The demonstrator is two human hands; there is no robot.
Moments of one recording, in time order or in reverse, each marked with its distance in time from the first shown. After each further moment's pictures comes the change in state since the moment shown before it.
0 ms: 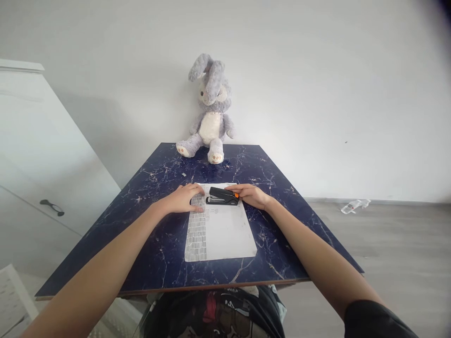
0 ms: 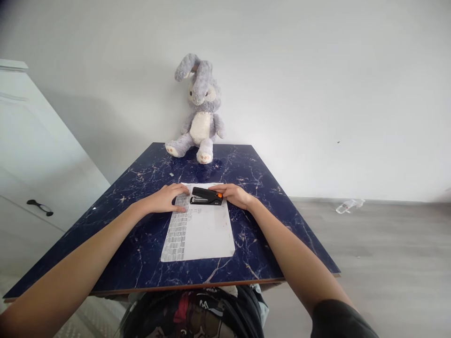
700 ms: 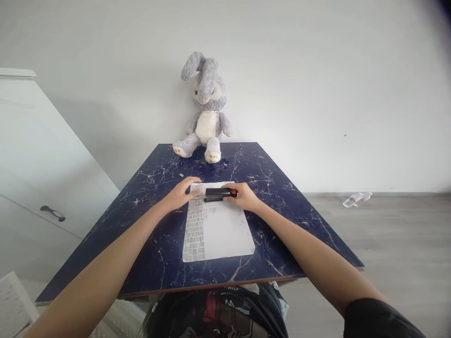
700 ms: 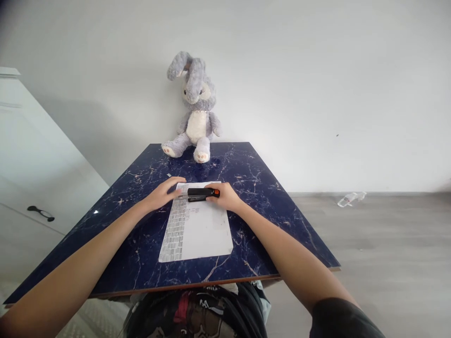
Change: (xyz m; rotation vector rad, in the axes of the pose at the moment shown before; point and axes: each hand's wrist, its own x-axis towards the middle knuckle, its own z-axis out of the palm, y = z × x) left_hand 0.009 0.006 0.004 -0.588 0.363 -0.129; right_hand 0.004 0.000 0.034 -1.042 0.340 -0.360
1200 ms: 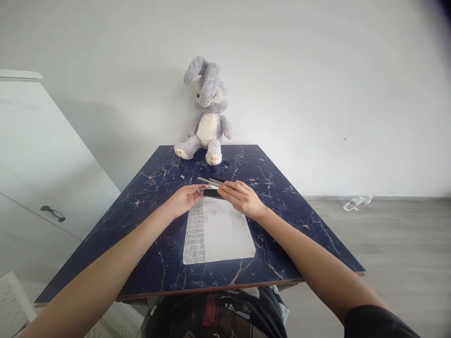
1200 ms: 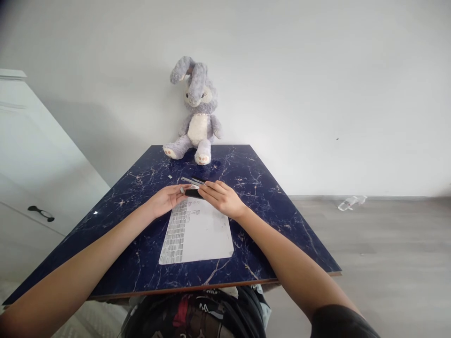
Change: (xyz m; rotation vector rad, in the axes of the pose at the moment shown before) left_hand 0.002 0.012 0.026 -1.000 0.044 -0.412; right_hand -0.008 -0.020 -0.005 -0.524 0.083 -0.552
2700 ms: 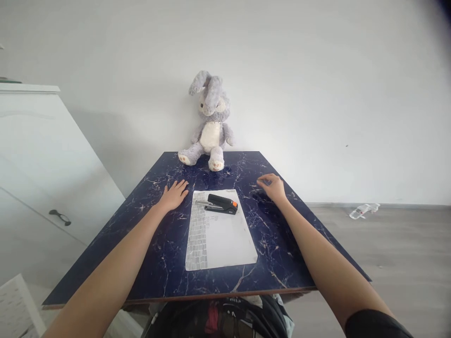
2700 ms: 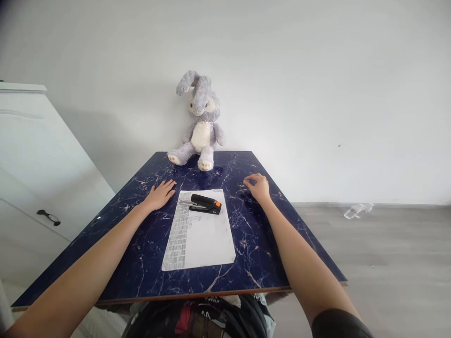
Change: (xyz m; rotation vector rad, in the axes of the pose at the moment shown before) left_hand 0.035 0.015 -0.108 1.690 0.262 0.235; right_hand -0.070 0.126 -0.005 0.048 0.197 1.014
